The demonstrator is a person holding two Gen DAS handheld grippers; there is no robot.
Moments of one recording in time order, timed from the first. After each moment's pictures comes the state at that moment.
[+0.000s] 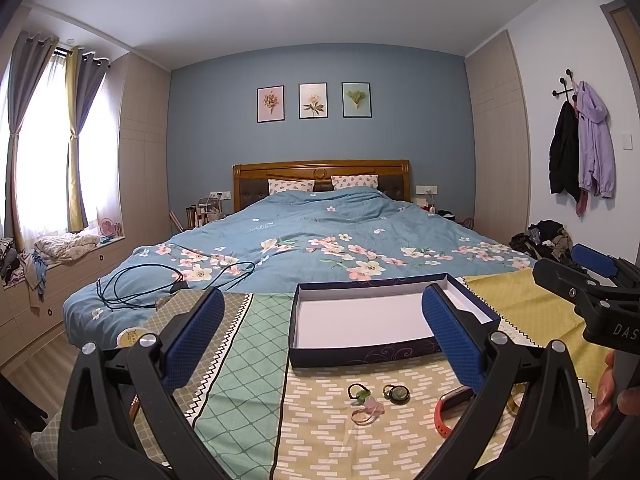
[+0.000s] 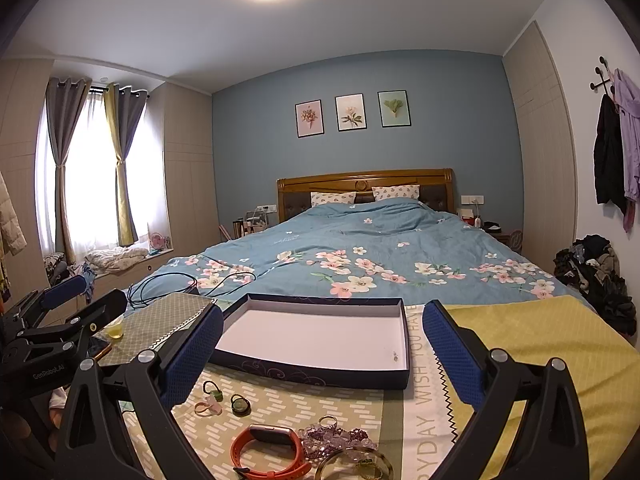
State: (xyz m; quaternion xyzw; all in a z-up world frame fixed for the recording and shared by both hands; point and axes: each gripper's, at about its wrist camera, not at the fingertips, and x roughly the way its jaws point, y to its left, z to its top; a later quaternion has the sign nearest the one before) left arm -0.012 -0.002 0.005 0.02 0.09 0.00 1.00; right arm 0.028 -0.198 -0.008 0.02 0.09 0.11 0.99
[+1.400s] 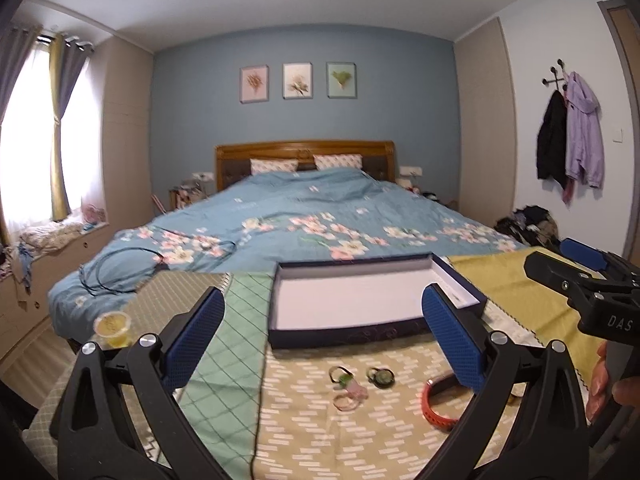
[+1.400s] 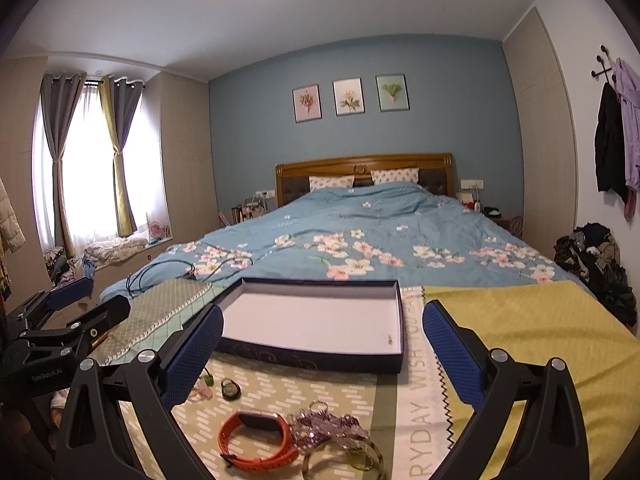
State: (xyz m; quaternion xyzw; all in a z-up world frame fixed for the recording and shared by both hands) left arm -0.001 -0.005 -0.007 0.02 0.13 -0.04 0.99; right arm 0.035 -0.208 -0.016 0.03 0.13 0.11 0.98
